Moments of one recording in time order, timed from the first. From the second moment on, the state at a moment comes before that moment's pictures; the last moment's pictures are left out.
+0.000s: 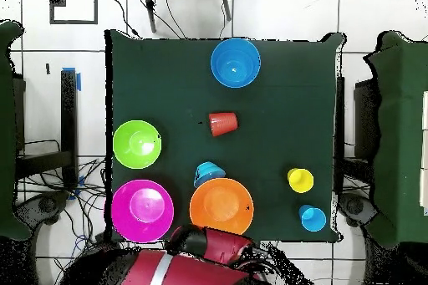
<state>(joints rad) -0.14 -0.48 -0.15 2.27 -0.02 0.11 1.78</state>
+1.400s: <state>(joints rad) -0.13 -0.74 -0.11 2.24 0.02 0.42 1.78</state>
